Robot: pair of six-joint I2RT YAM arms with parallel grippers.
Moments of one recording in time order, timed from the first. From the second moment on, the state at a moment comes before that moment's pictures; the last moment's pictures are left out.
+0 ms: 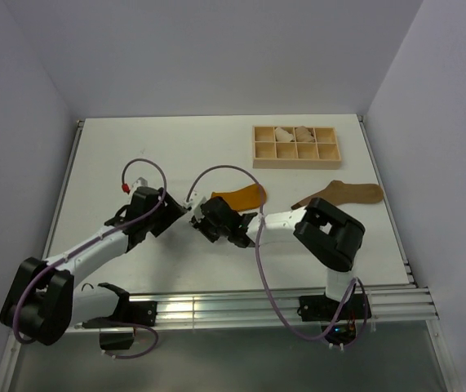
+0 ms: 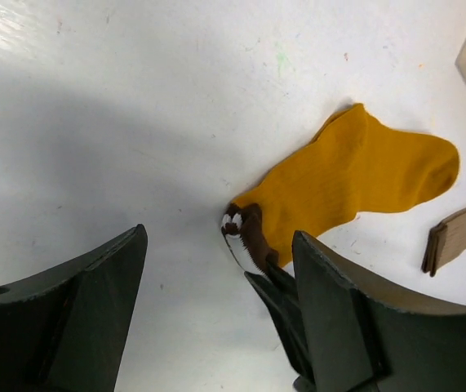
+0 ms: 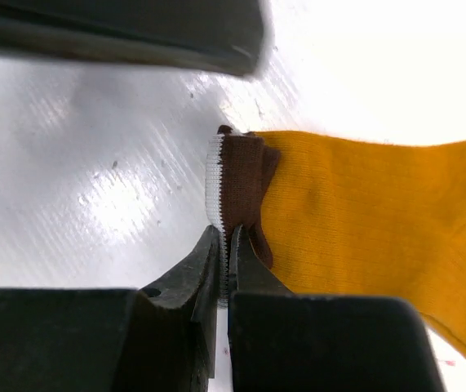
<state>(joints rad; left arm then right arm) -0.42 1.22 0.55 -0.11 -0.06 -1.02 1.02 1.85 0.95 0.22 0.08 -0.02</state>
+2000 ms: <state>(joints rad) -0.56 1.44 0.47 0.22 0.00 -1.10 0.67 2.00 0.74 0.75 -0.70 0.94</state>
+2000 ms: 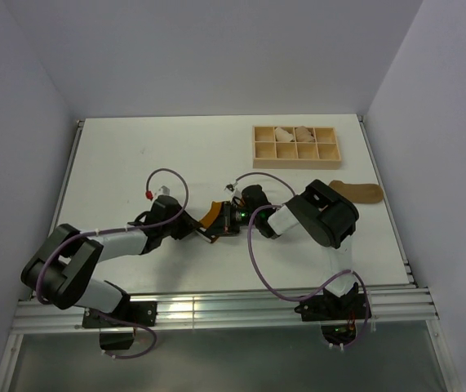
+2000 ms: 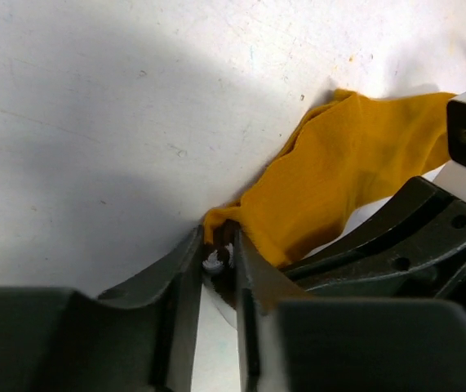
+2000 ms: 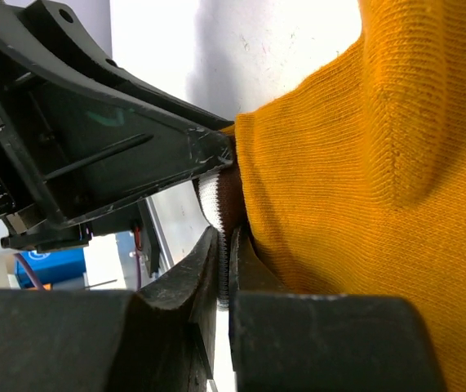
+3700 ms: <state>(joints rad) -0.56 1.48 0.62 -0.03 -0.03 -0.98 1.21 1.79 0.83 0.28 0.43 -0.18</state>
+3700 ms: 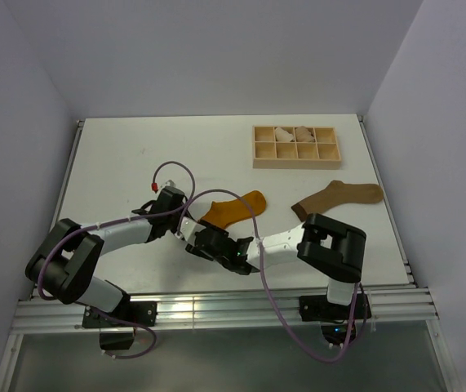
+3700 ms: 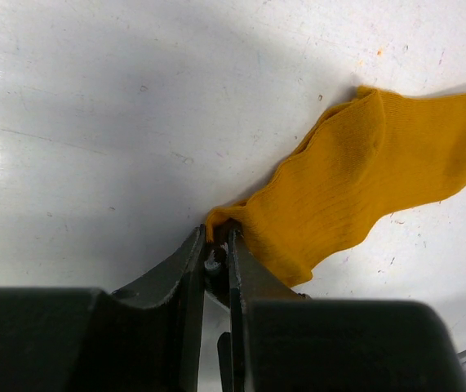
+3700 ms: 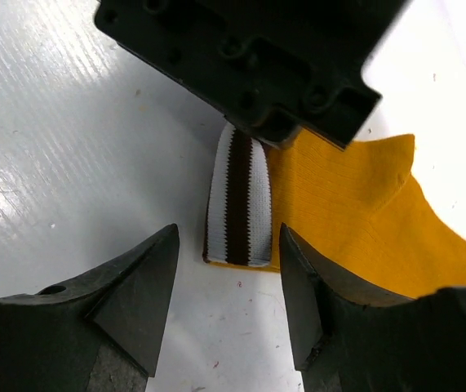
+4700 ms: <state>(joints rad) -0.56 1.41 0.61 -0.05 -0.06 -1.03 1.21 1.85 0.90 0.23 0.45 -0.11</state>
